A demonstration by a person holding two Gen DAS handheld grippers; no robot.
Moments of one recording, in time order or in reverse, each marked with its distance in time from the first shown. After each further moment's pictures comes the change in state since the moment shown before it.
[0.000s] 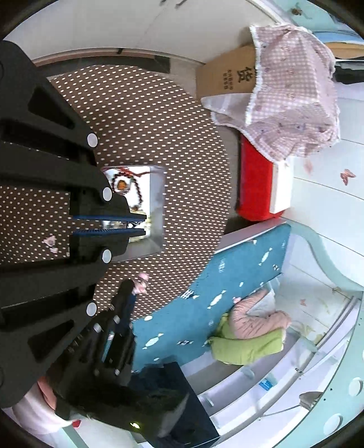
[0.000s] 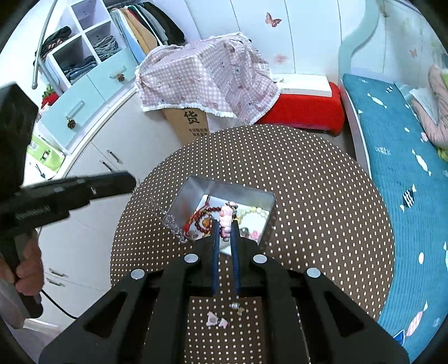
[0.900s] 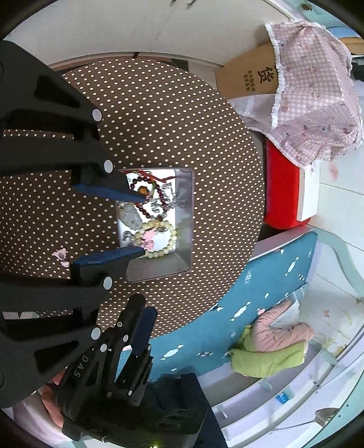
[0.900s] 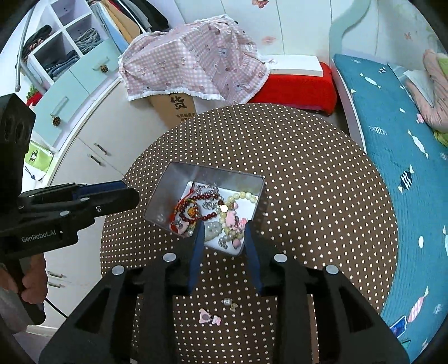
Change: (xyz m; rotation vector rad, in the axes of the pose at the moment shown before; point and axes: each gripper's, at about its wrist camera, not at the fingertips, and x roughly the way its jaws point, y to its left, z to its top) left arm 0.056 0.010 -0.022 -0.002 0.153 0.044; right arm 0.015 -0.016 -0.014 0.069 0.090 -0.040
